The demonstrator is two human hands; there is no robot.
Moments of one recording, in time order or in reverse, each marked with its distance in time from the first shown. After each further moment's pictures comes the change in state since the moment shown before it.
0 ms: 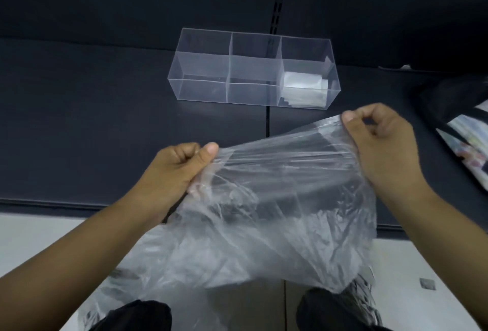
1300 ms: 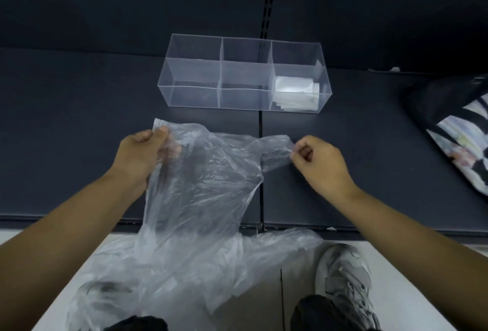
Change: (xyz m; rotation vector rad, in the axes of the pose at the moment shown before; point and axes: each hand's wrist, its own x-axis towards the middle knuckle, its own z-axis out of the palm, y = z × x) left_hand 0.064 -0.026 -0.036 -0.093 0.431 -0.241; right_hand 0.015 0.065 0.054 -0.425 -0.221 -0.069
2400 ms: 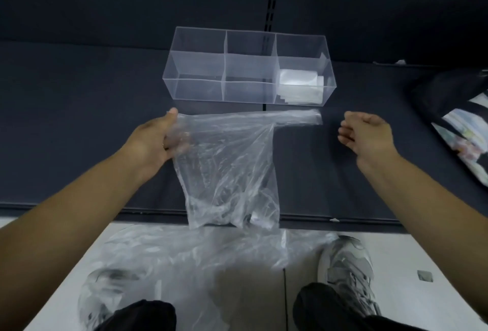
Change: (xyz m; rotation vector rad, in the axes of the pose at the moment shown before) left_hand -0.003 0.020 0.005 -0.214 -0.221 -0.172; right_hand 0.034 0.014 -0.044 0.804 0.295 0.569
